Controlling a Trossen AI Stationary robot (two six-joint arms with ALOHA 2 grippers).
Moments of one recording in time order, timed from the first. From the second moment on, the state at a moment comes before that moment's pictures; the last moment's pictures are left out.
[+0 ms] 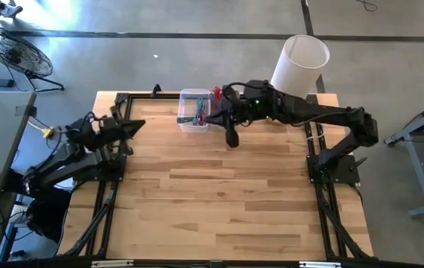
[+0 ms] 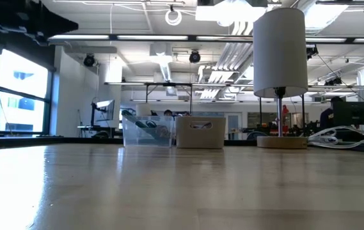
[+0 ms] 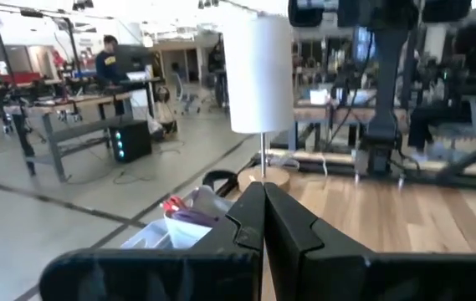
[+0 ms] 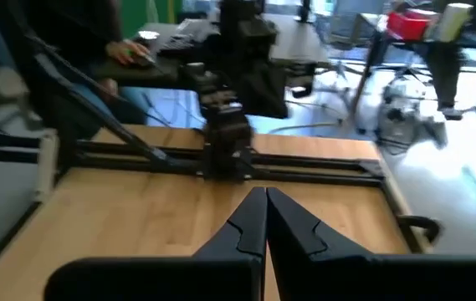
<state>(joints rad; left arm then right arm) 0.46 0.01 0.38 -0.26 0.04 0.06 -0.17 1.55 1.57 -0.29 -0.20 -0.11</state>
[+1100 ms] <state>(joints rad) 0.46 0.01 0.04 -0.02 0.01 0.09 -0.35 1.17 0.43 0.57 -0.37 0.05</state>
